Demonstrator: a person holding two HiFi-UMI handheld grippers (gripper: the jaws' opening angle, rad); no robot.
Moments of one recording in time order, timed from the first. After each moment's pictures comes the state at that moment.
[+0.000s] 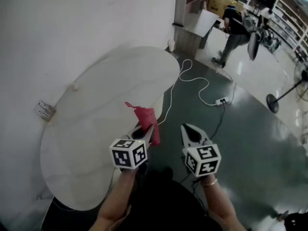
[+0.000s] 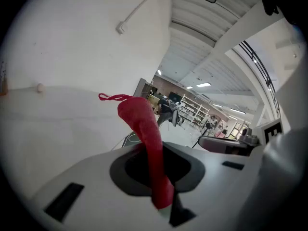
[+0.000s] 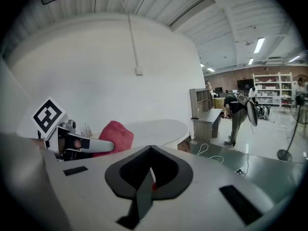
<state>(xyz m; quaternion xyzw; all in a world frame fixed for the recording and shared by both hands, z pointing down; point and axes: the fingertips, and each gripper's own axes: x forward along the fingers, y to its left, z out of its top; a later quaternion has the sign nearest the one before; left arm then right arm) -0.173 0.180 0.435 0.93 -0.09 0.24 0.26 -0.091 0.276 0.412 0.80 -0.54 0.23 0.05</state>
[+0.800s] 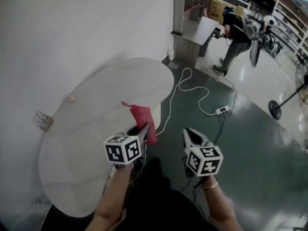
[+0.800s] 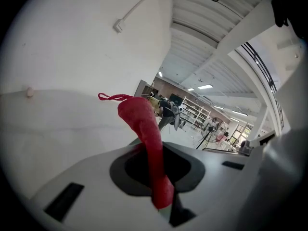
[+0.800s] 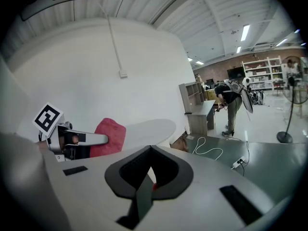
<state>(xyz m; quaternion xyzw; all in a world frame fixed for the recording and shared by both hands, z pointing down) -0.109 0.153 0.423 0.93 -0.10 0.23 0.26 -0.019 0.284 0.428 0.81 -0.52 0.28 -0.01</state>
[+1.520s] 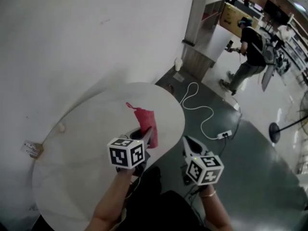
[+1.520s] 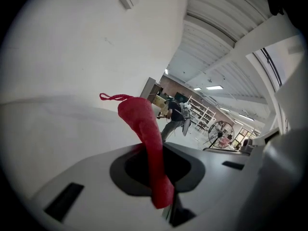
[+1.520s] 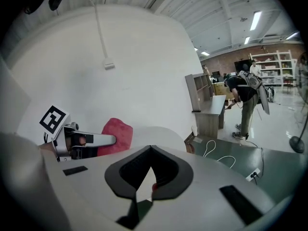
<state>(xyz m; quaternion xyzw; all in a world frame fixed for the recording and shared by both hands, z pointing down) 0.056 -0.034 0.440 0.92 -0.11 0.25 0.28 0.133 0.086 0.435 0.78 -0.54 0.31 0.00</state>
